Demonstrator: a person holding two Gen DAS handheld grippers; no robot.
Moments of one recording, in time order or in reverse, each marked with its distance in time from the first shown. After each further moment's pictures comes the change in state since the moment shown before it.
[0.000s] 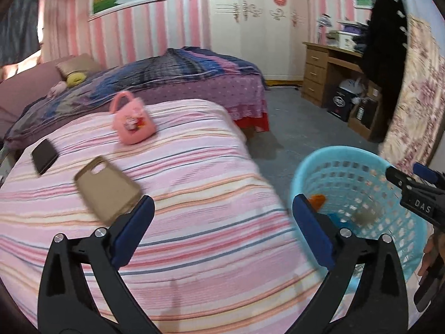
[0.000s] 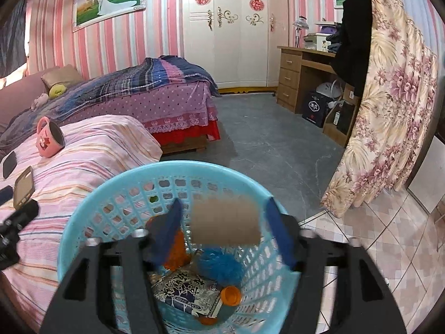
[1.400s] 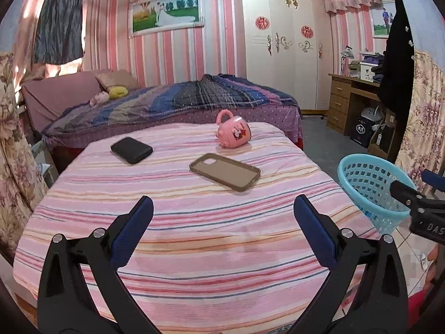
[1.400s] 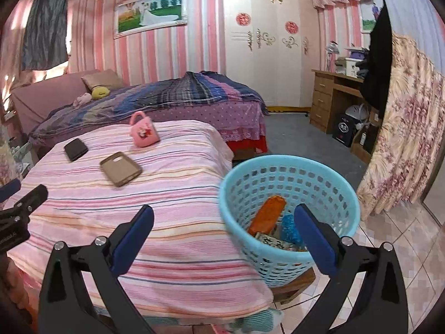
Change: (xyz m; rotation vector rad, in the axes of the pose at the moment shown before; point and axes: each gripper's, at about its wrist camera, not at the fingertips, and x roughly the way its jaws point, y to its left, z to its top) left arm -0.161 0.132 -0.063 -0.044 -0.167 0.118; right arm -0.158 0.141 -0.051 -0.084 -0.114 0.165
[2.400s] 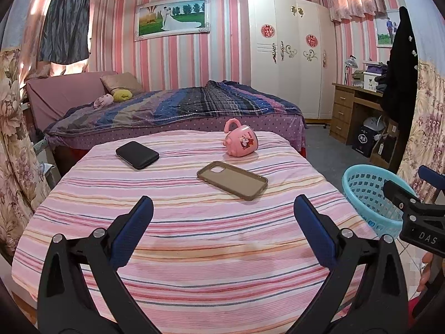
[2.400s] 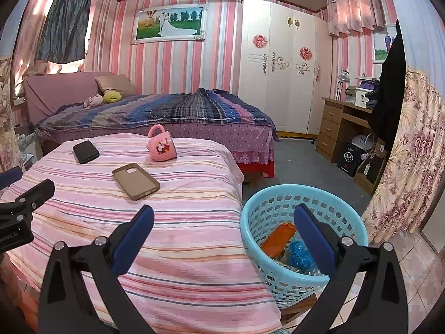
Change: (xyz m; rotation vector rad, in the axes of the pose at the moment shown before) left arm 0.001 0.015 0.003 -0.037 -0.028 0.003; right arm -0.010 0.038 0.011 -0.085 -0.098 0.012
